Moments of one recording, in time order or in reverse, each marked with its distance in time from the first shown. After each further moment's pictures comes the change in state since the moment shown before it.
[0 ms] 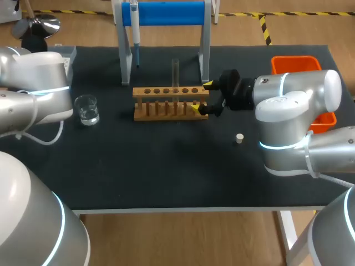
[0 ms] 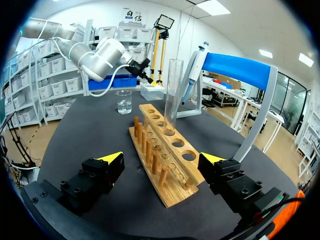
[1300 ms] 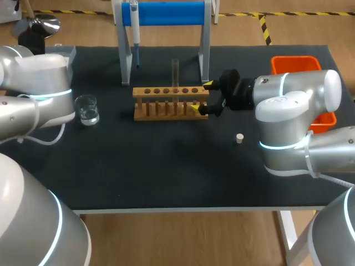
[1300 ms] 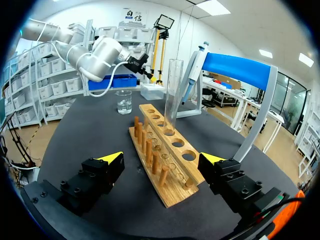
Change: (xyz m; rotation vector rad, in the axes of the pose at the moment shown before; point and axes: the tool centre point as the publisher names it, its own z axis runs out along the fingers) left arm -0.005 -0.021 -0.019 0.071 -0.061 0.007; right arm 0.000 0.000 0.000 0.000 0.000 0.000
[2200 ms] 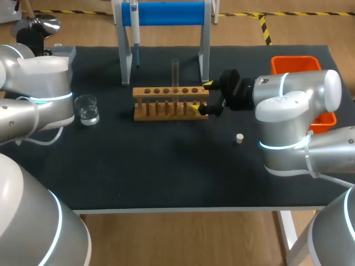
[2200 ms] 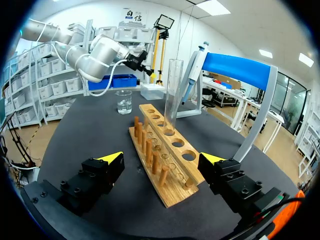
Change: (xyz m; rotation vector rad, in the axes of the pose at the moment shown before) left arm -0.002 -0.014 -0.012 0.035 -0.036 0.040; right arm 0.000 0.000 0.000 0.000 0.000 0.000
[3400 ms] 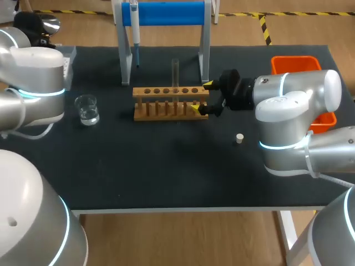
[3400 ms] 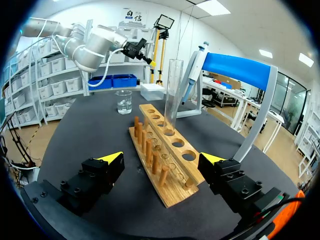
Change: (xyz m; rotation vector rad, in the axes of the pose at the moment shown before) left arm 0.012 -0.057 -0.050 0.051 0.056 0.167; right arm 0.000 0.000 0.000 0.000 0.000 0.000
